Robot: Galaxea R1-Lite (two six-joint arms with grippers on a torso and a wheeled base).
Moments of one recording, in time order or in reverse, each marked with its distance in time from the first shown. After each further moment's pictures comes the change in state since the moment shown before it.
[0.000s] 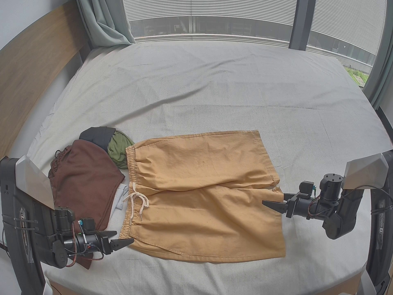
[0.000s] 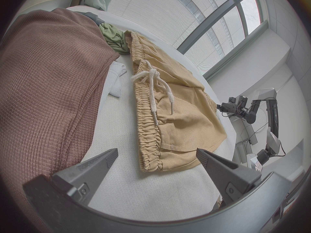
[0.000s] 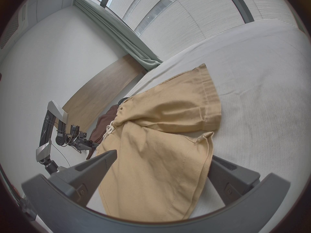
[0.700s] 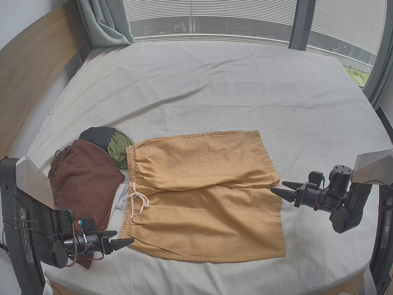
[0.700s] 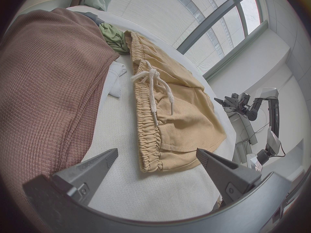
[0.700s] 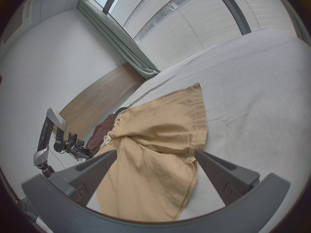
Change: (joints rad) left arm 0.000 0.002 -0.003 0.000 -0.001 0.000; right arm -0.053 -0.074 -0.007 0.000 -0.004 0.018
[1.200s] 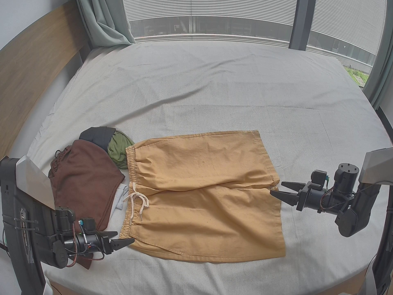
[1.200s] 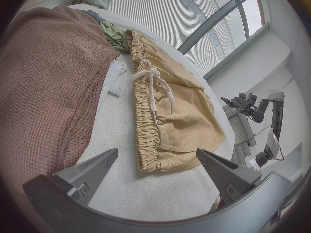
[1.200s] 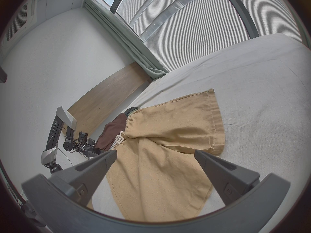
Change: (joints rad) left arm -0.008 -0.001 0.002 0.000 0.000 -0.024; right arm 0.053 -0.138 0.124 0.001 0.000 -0.009
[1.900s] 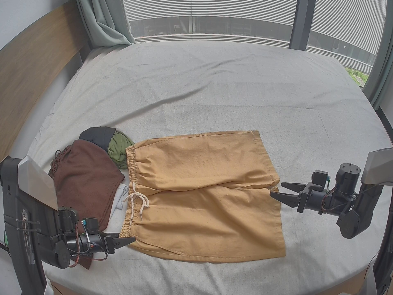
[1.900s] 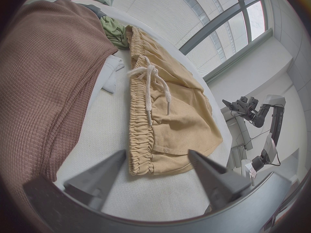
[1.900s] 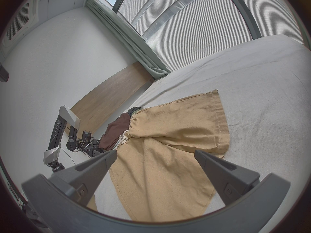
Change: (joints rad) left arm -0.033 0.001 -0.012 0.000 0.006 -0.068; right arm 0.017 -0.036 0.034 0.000 0.001 -0.002
